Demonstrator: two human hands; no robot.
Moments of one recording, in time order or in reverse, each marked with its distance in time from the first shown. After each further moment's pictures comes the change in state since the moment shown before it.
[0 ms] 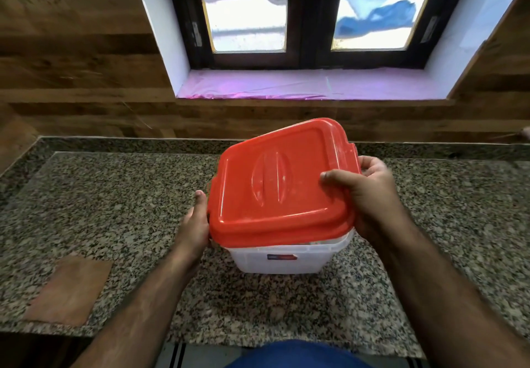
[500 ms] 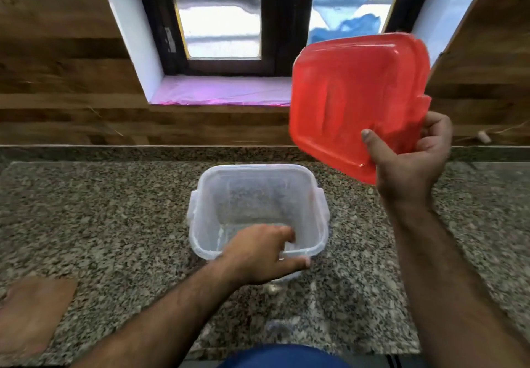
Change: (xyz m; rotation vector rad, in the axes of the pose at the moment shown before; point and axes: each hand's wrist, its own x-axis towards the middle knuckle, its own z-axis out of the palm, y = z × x) left_hand -0.036 0.019 0.115 1.201 -0.495 0.932; right_hand 0.037 -0.040 -0.051 -0.085 0.348 -0.829
